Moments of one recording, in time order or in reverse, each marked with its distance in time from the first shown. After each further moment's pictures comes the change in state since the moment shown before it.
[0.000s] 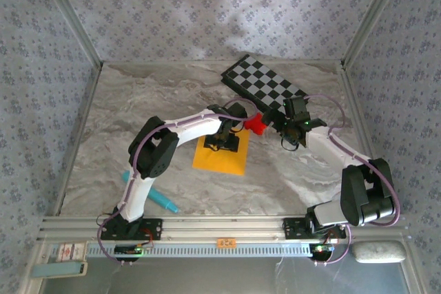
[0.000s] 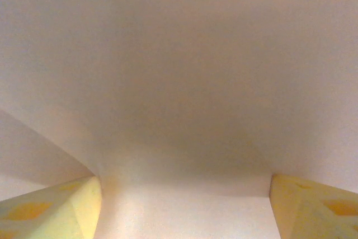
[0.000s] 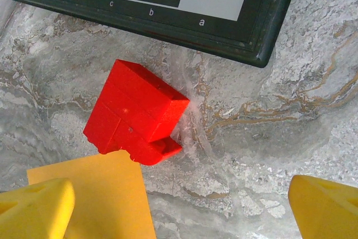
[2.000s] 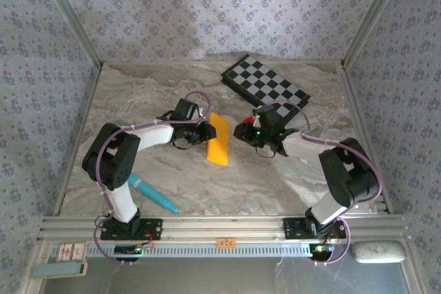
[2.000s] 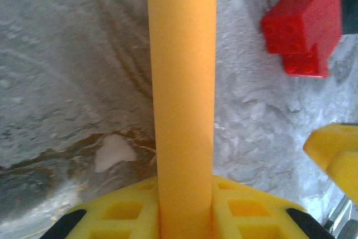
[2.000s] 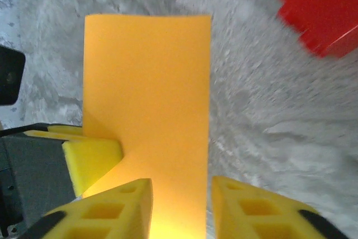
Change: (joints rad) left arm 0.319 -0.352 -0.631 0.788 0.550 -0.093; right arm 0.248 0.219 -0.071 0.448 -0.305 0.029
